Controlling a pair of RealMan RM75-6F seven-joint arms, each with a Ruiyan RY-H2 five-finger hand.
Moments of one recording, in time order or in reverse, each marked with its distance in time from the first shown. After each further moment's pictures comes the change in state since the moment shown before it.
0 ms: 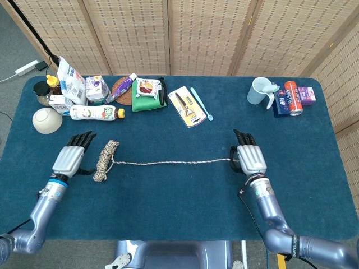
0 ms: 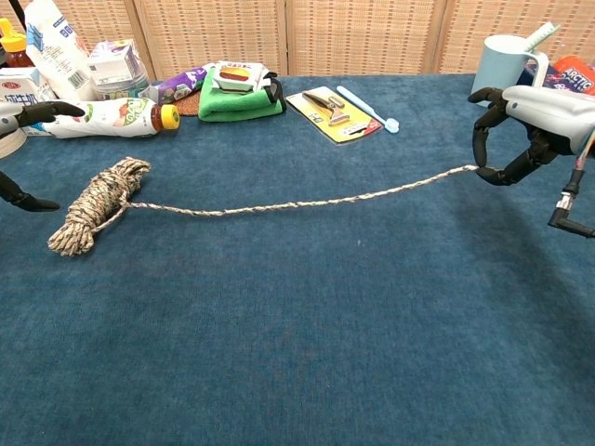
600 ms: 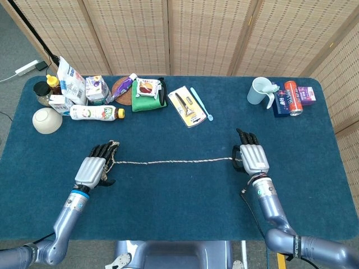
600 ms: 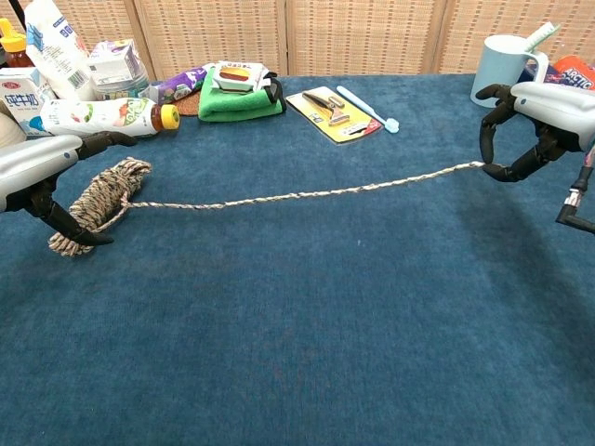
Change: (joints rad) left arm 0.002 -0.130 0.008 -0.120 -0.100 0.072 0.249; right arm -0.008 0.012 0.001 -0.002 -0.003 0.002 0.020
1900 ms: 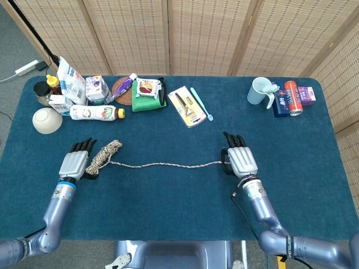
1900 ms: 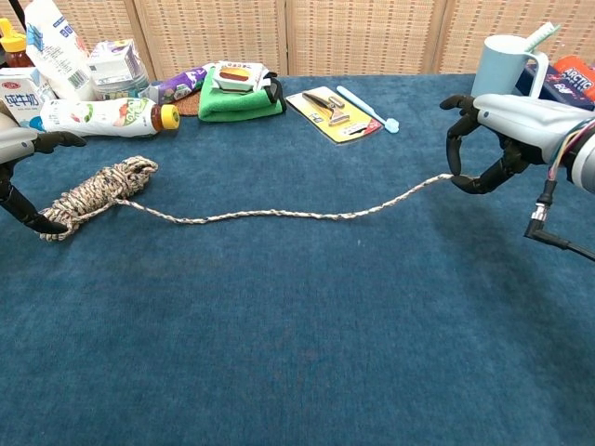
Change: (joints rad) left arm -0.040 0.097 -0.067 -0.056 -0.335 -0.062 0.153; right arm 0.026 -0.049 -0.014 0.005 -0.042 -0.010 -0.024
